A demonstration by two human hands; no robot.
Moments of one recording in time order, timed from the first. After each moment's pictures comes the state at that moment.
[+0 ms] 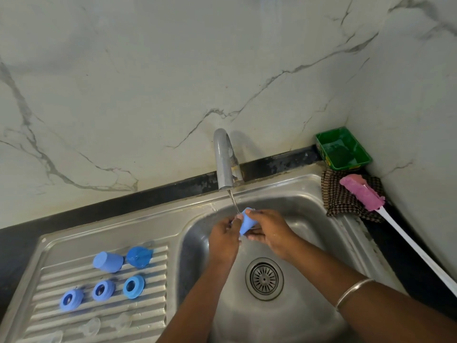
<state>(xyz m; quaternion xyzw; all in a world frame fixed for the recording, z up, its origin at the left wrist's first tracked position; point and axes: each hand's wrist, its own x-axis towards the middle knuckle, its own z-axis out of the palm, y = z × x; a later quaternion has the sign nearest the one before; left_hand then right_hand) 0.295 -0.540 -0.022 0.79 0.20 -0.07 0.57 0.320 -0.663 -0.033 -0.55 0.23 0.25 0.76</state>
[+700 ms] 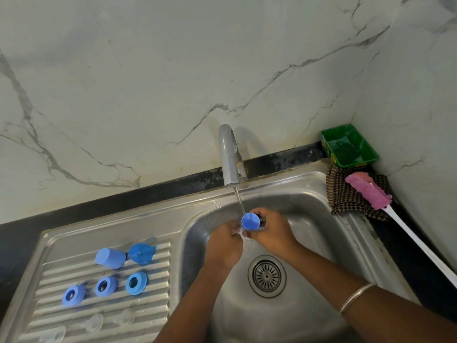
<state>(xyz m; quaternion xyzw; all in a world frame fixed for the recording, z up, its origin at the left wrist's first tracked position) 0.287 -0.524 -0.016 0.91 0.13 -0.14 0.36 0.307 -0.663 -0.052 -0.82 0.03 0.10 0.56</state>
